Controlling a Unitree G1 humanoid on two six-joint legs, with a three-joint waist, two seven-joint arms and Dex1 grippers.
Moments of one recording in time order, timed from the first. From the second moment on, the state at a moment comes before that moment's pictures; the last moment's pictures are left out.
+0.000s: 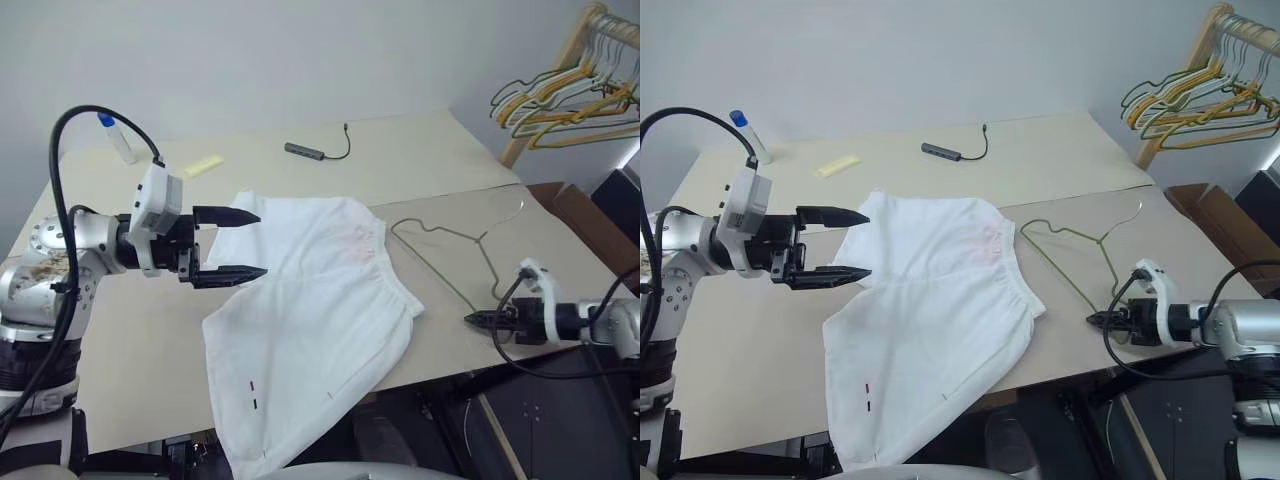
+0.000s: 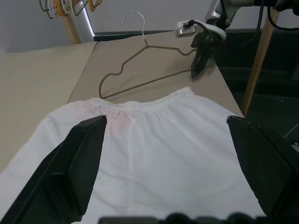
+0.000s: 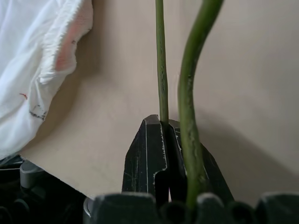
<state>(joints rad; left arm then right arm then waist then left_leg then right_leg) -0.41 0.86 0.14 -0.21 -0.63 0.53 -1.30 -0.34 -0.91 0.00 0.31 0.49 1.12 1.12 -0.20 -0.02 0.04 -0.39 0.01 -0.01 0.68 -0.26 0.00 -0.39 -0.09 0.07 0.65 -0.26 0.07</state>
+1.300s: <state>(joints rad) -0.38 0.86 0.14 -0.24 -0.63 0.52 -1.26 -0.63 -0.90 0.32 0.59 0.31 0.95 1.45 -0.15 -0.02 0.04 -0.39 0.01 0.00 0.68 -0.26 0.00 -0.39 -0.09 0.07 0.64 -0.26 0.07</state>
